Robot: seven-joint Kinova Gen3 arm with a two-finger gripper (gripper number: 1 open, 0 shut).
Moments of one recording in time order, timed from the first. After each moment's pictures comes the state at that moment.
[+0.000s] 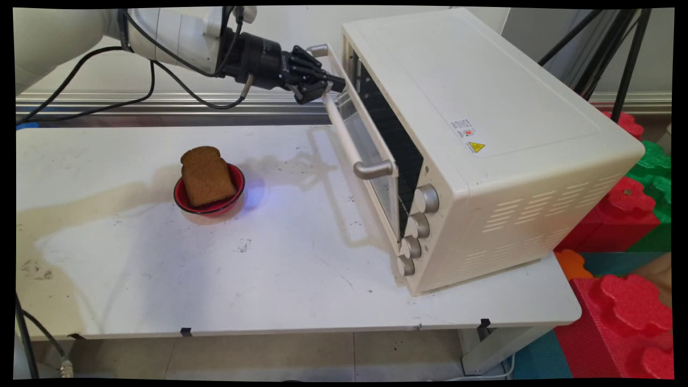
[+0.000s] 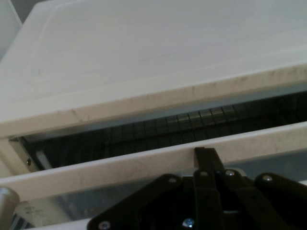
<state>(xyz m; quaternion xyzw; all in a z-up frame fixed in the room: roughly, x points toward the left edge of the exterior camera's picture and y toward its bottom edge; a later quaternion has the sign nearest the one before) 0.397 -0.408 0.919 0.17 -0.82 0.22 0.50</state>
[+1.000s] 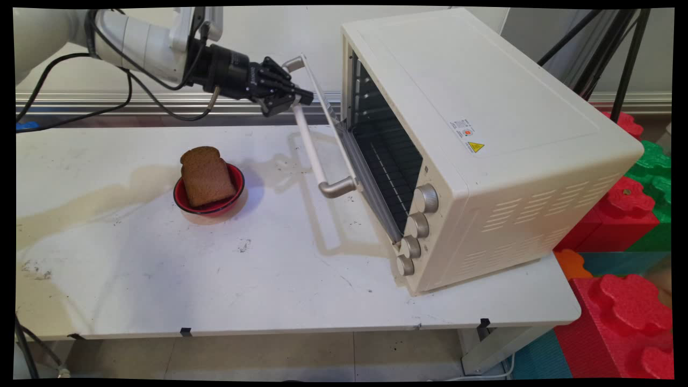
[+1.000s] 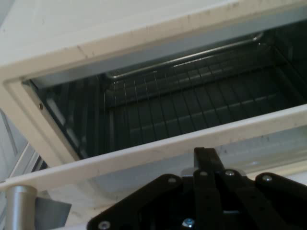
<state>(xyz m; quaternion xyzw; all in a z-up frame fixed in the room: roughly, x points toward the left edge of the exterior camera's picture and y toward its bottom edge) 0.446 -0.392 0.905 0.15 -0.84 0.22 0.47</state>
